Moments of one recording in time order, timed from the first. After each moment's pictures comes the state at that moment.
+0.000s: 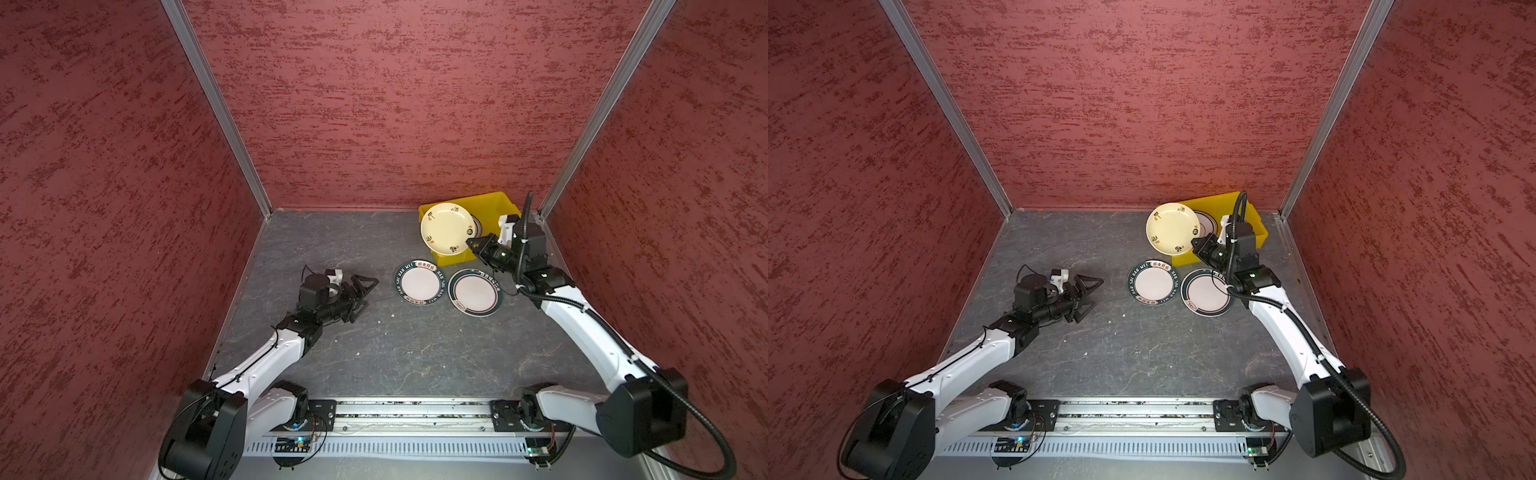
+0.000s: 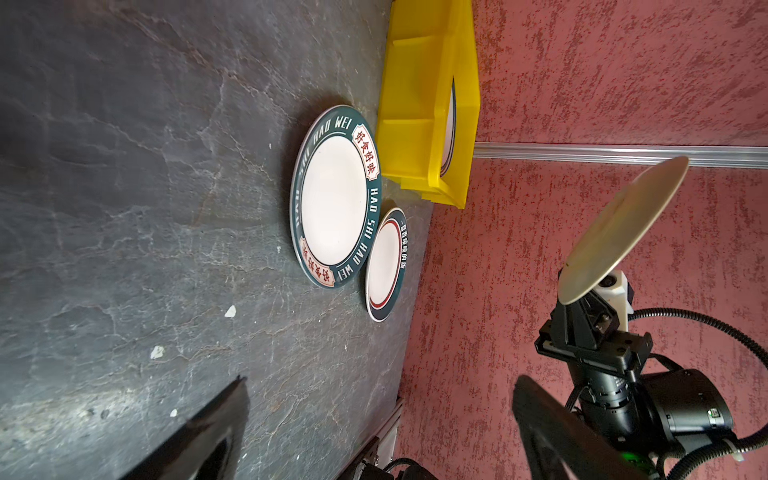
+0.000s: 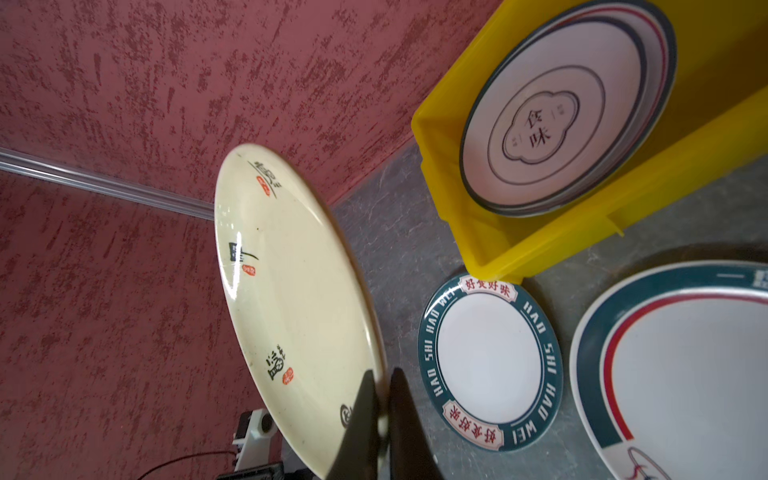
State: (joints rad) left arm -0.30 1.07 0.45 0.19 0.55 -1.28; right arm 0.24 1.27 1.06 -0.20 -0.29 0.89
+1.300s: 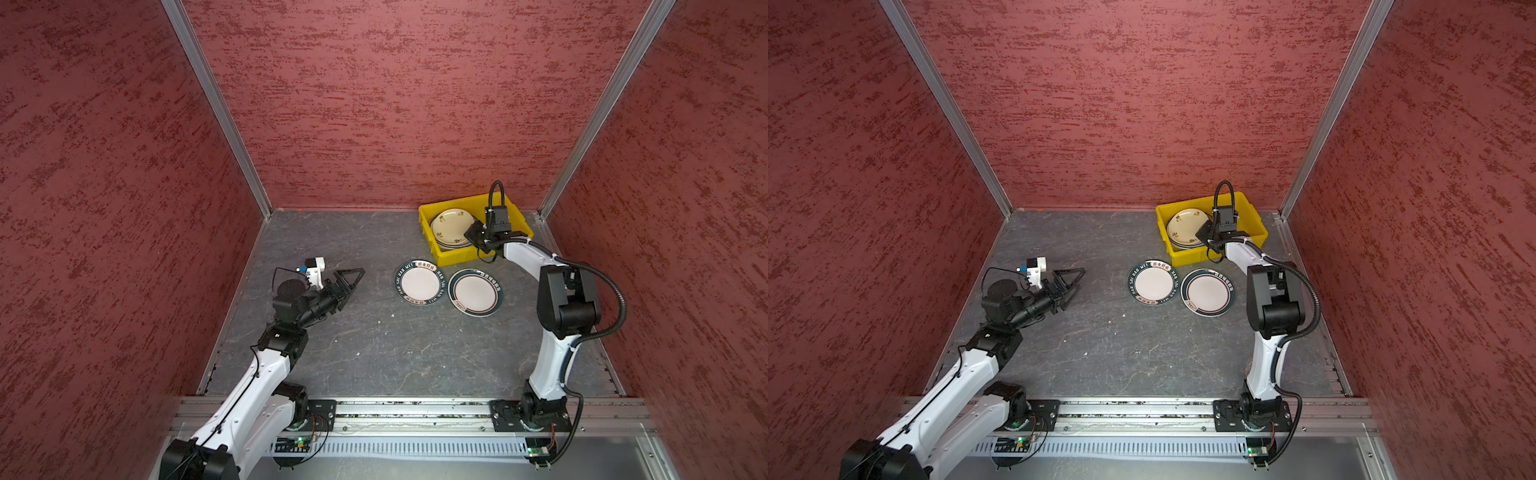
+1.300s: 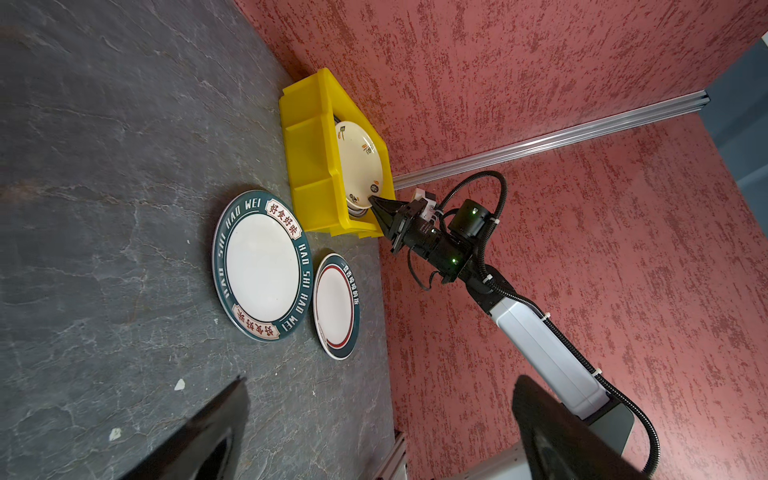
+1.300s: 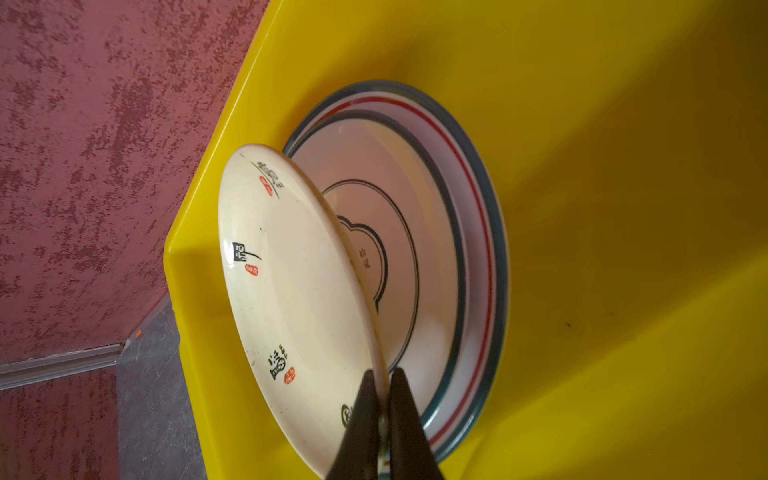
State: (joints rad) left arm -0.19 0.82 0.42 0.22 0.59 -1.16; right arm 0.11 1.98 1.45 -0.20 -0.11 0.83
